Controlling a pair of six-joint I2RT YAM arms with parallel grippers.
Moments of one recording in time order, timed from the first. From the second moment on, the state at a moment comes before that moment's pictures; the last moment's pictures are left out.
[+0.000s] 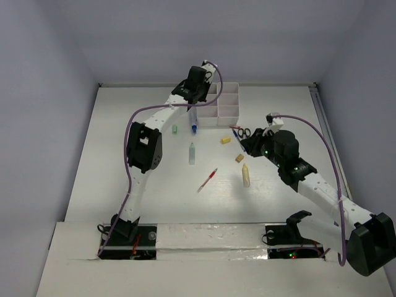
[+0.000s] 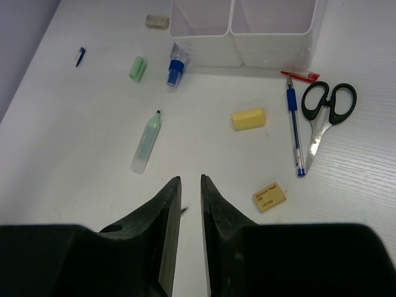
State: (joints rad) left arm -0.50 2.33 2.14 -0.36 -0.08 0.06; right arm 0.45 1.00 0.62 0.10 -0.09 0.43
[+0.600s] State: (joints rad) left arm -0.50 2.31 2.06 -0.25 -0.14 0.06; right arm 0.45 1.00 0.62 0.10 -0.10 0.43
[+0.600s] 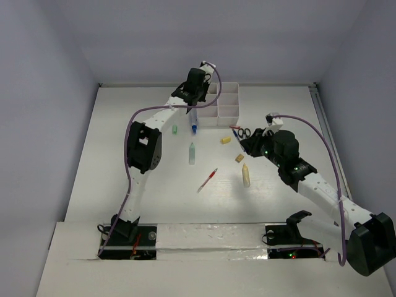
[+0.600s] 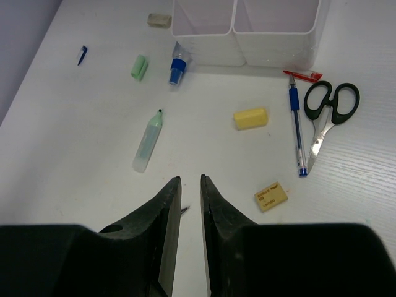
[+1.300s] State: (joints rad) left arm -0.50 1.80 1.53 0.06 -0.08 -0.09; right arm 0.45 1.02 0.62 0.11 -0.11 0.43
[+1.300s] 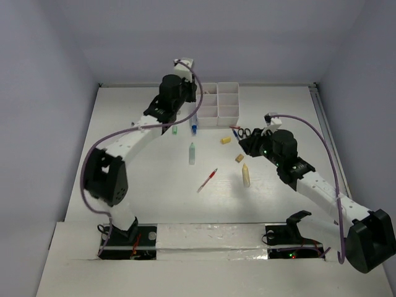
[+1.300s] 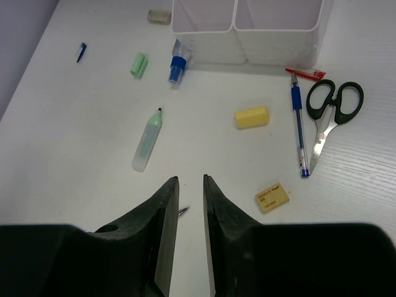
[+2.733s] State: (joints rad) left arm -0.63 0.59 0.81 -0.25 -0.14 -0.25; right arm 0.76 2.07 1.21 0.46 0.31 0.49
